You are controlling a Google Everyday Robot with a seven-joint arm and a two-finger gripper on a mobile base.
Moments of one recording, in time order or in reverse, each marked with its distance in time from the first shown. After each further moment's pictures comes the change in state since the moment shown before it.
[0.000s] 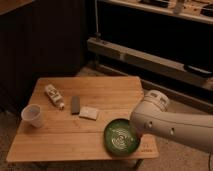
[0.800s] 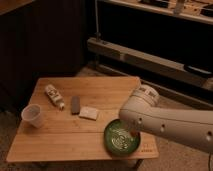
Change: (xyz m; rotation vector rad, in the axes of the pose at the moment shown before) arm 0.001 -0.014 -0.023 -0.022 -0.016 -0.092
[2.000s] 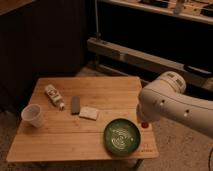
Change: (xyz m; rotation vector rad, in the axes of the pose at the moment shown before) arm 0.029 0.027 -0.029 0.037 0.003 0.025
